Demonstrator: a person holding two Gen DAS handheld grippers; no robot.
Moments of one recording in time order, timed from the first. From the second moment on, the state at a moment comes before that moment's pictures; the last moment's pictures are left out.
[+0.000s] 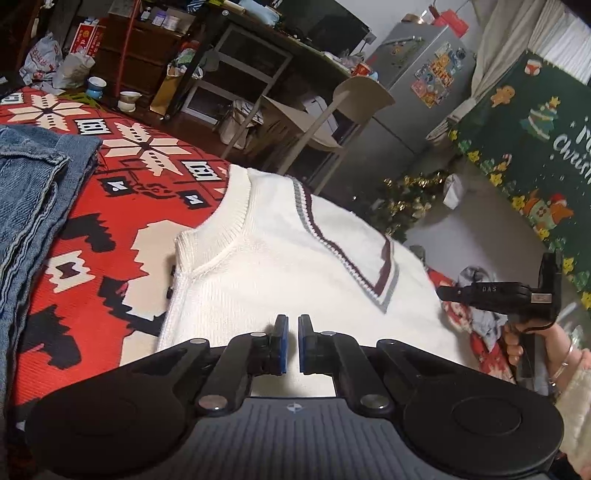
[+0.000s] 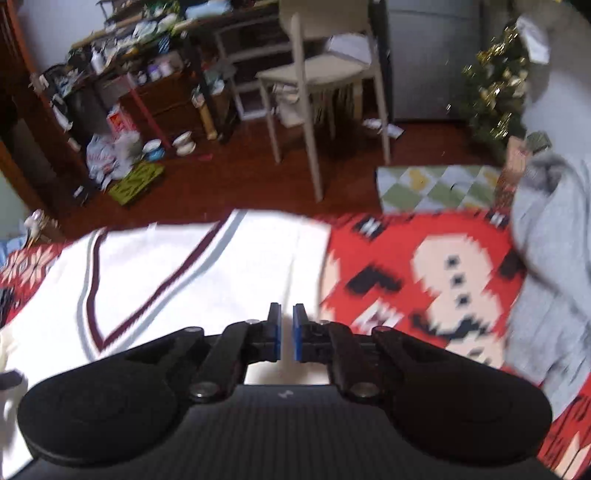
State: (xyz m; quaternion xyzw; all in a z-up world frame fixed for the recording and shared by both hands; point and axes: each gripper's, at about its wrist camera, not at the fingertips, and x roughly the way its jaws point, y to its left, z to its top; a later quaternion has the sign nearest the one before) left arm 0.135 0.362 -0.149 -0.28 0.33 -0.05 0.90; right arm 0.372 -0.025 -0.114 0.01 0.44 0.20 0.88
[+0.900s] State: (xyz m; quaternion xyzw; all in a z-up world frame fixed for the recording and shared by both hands) left arm 0.385 0.293 -0.137 -0.11 0.41 -0.10 0.90; right arm 0.448 0.128 -0.138 -0.01 0.41 0.28 0.87
